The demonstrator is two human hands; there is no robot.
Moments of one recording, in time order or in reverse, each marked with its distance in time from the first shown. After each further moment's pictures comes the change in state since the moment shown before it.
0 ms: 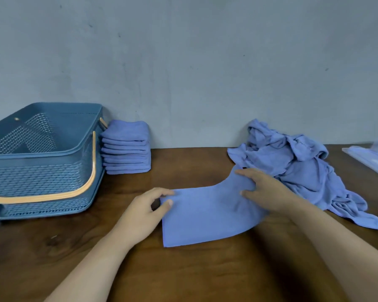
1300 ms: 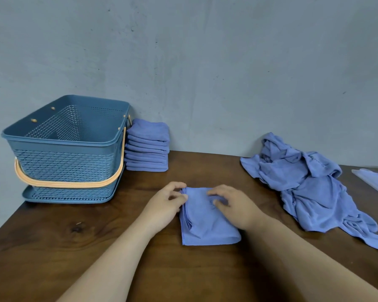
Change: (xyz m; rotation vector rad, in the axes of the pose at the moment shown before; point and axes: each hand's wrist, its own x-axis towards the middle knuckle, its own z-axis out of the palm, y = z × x) left_hand 0.005 0.004 -0.007 -0.374 0.010 -0.342; right_hand 0.031 -0.061 0.096 0.015 0.055 -0.385
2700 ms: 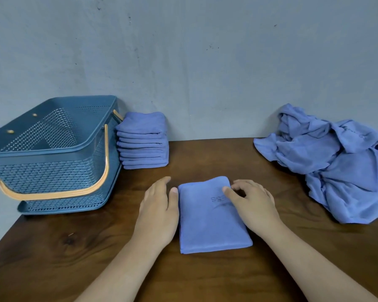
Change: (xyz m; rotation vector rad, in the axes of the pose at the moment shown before) left_hand -0.003 -0.006 0.023 0.530 0.324 0.088; right_hand -0.012 0.002 0.013 0.125 0.231 0.436
